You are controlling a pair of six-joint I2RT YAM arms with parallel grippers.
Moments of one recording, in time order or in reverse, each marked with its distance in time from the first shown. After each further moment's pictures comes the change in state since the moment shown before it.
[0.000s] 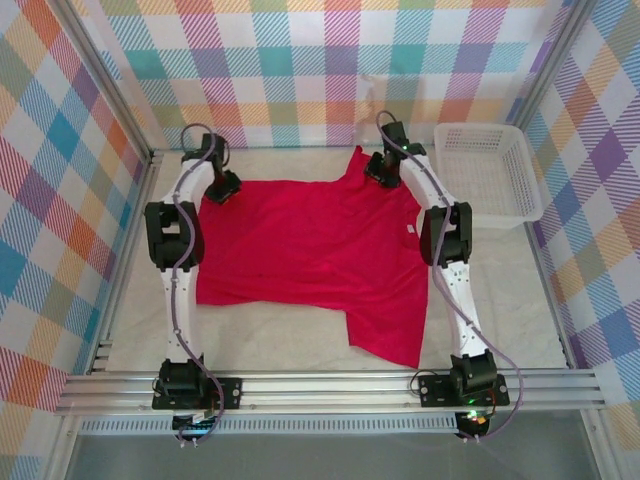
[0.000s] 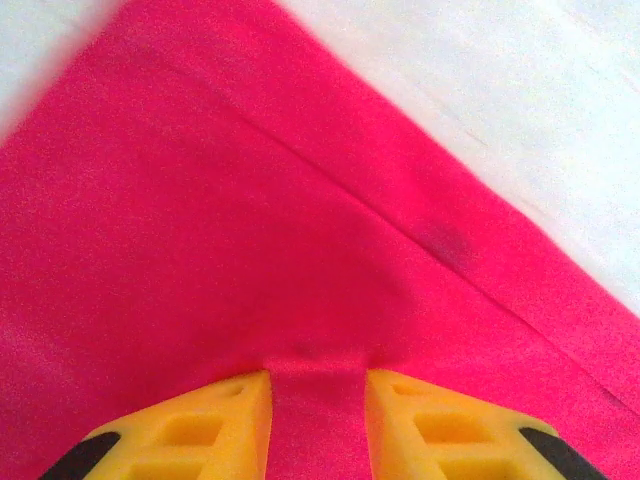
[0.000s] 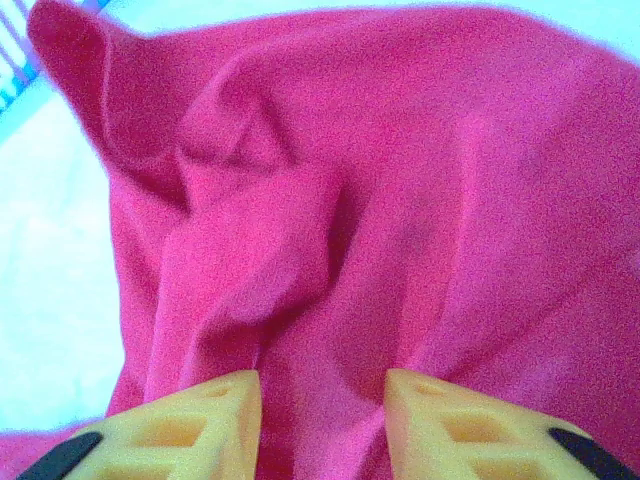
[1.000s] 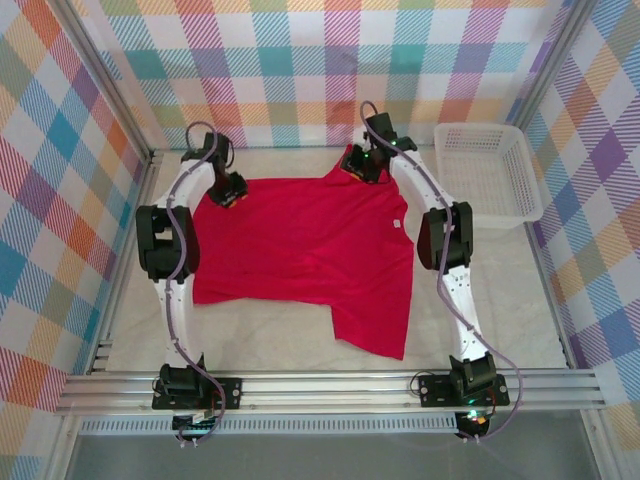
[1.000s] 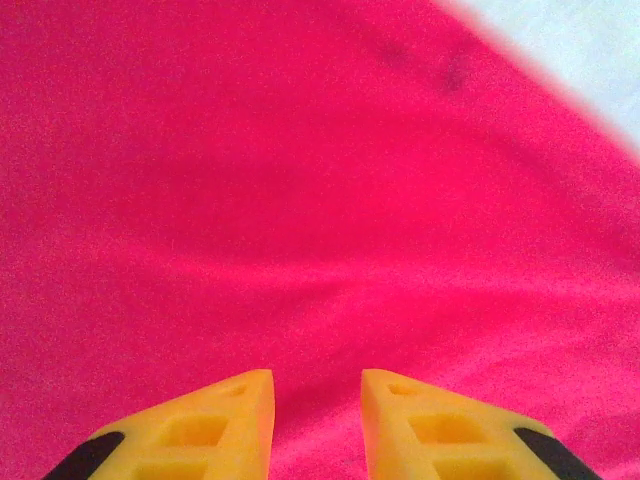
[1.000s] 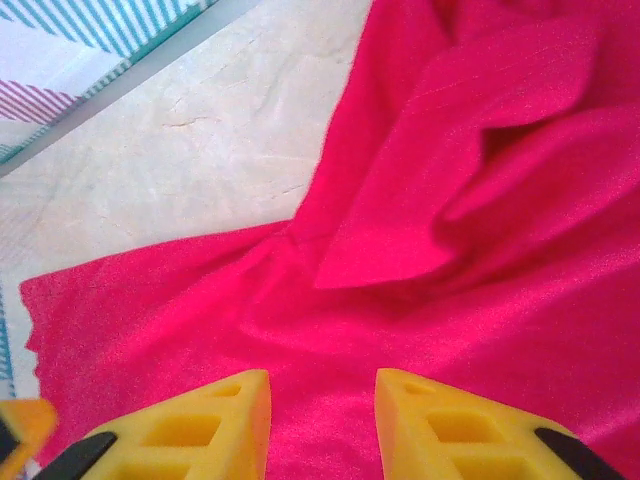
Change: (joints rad) left arm -0.097 -0.253 -0.298 0.021 0.089 0.053; right arm 0.104 -0.201 -0.179 0.077 -0.178 -0.020
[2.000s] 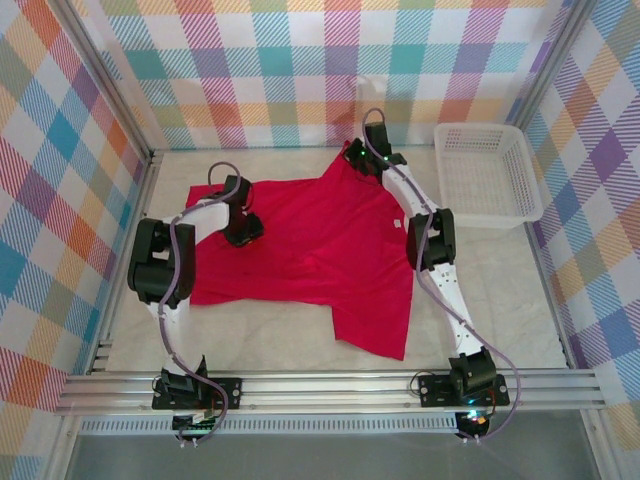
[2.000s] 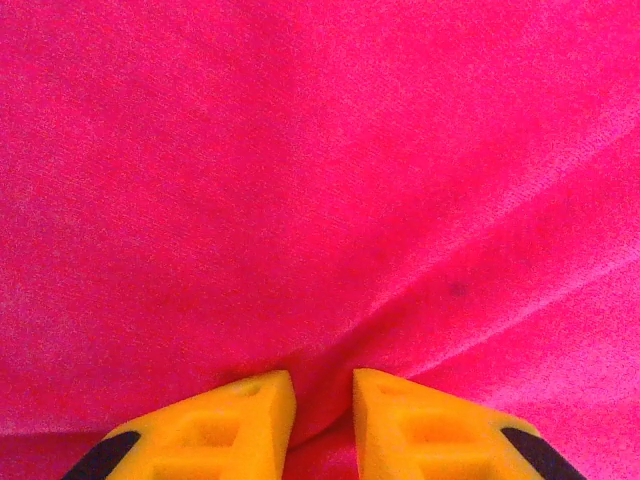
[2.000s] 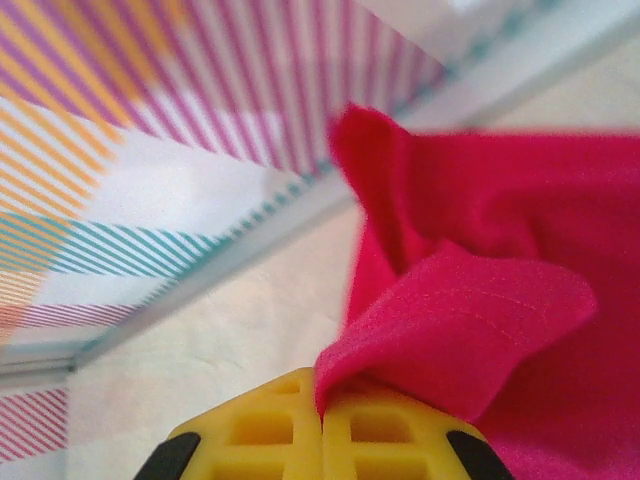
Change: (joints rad) left arm -0.115 -0.253 -0.563 0.303 -0.027 -0.029; right arm -0.014 0.315 0.272 0.405 0.111 0.236
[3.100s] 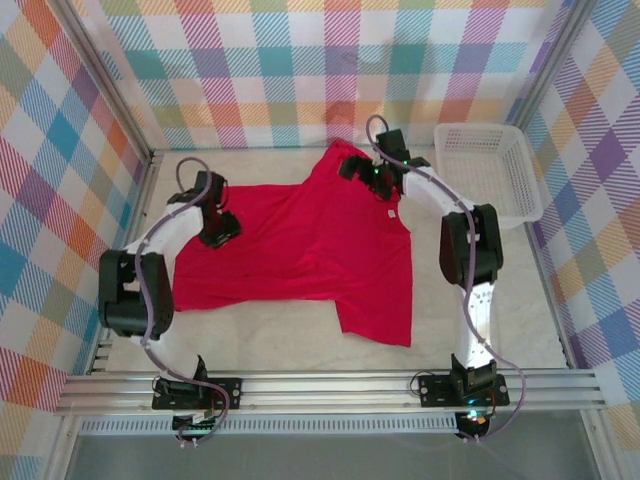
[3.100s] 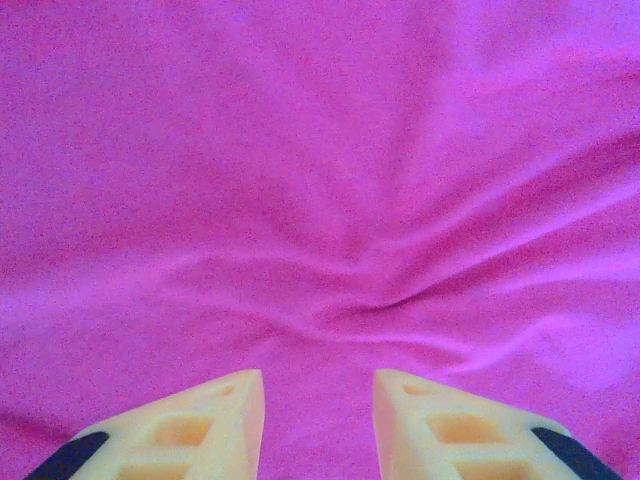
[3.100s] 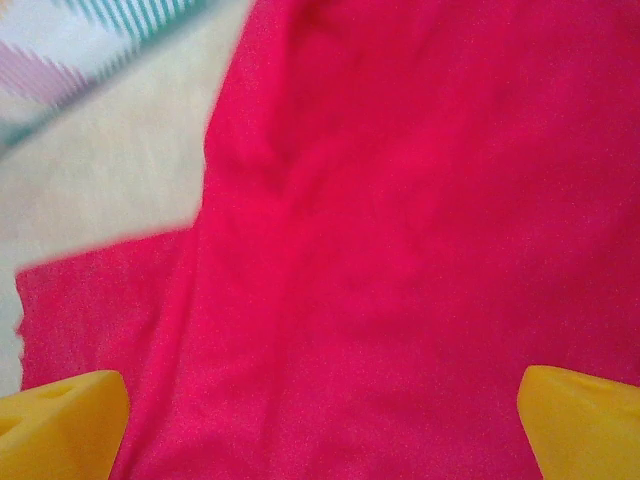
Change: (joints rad) left arm 0.104 -0.300 -0.101 -0.191 -0.056 0.012; right arm 0.031 -0.720 -0.947 -0.105 -0.061 -0.291
